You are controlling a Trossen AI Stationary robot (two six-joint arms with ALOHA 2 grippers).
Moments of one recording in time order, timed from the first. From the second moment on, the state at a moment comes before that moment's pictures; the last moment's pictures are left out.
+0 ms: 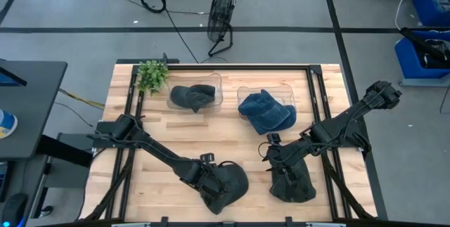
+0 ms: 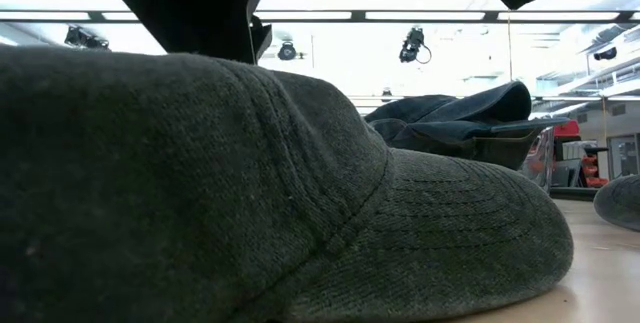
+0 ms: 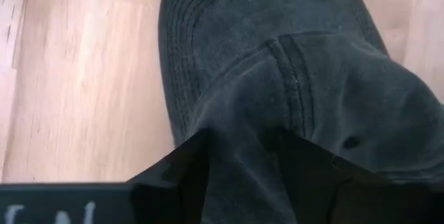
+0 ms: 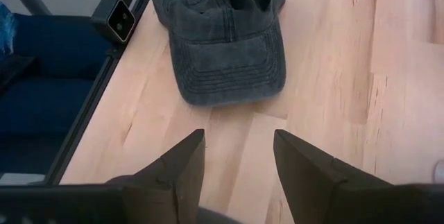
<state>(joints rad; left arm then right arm) -0.54 2.05 1.56 -0.74 -0.27 -0.62 0.54 1.29 0.97 -0.52 0.10 0.22</state>
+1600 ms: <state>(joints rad) -0.12 1.51 1.56 -1.10 -0.76 -0.49 0.54 1.29 0.97 -0.51 0.10 0.12</state>
